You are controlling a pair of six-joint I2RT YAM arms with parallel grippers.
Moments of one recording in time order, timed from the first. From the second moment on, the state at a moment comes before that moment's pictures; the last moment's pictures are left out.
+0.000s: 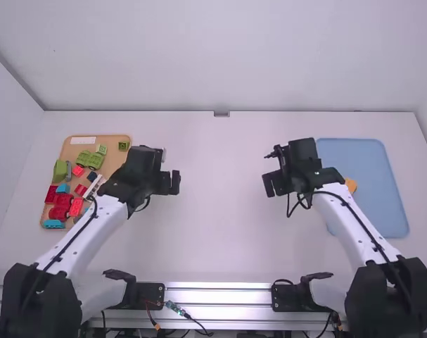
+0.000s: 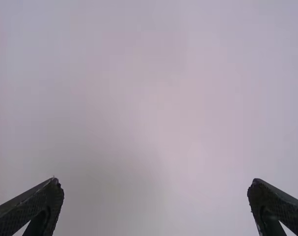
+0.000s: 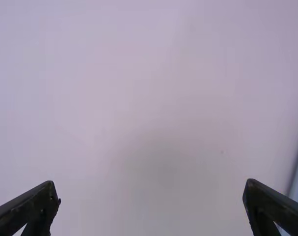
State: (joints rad) left arm -0.20 1.23 0.79 -0.47 0.01 -0.18; right arm 0.22 1.35 0.93 -0.64 -0.06 -0.15
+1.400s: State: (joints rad) left arm 0.00 0.45 0.05 -0.11 0.00 -0.01; right arm 0.00 0.60 0.20 -0.11 -0.02 0.00
